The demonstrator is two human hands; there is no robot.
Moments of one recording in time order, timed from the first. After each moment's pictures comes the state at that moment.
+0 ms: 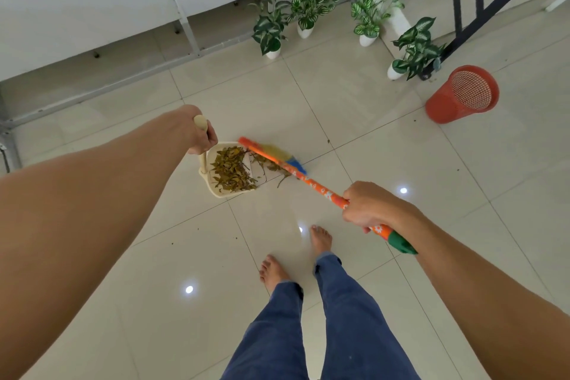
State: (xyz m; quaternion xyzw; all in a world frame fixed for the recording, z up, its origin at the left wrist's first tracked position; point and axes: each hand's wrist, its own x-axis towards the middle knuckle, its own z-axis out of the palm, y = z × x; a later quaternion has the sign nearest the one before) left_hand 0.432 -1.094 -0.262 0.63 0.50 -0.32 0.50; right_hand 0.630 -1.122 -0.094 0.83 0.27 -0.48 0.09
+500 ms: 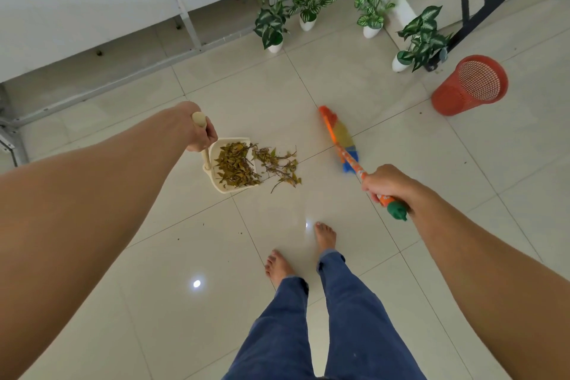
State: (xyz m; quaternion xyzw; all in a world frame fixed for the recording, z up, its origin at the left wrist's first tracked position) left_hand 0.430 -1.080 -0.266 0.65 0.50 -0.30 0.49; right_hand 0.674 -1.133 -0.124 0.88 0.06 -0.47 -0.09
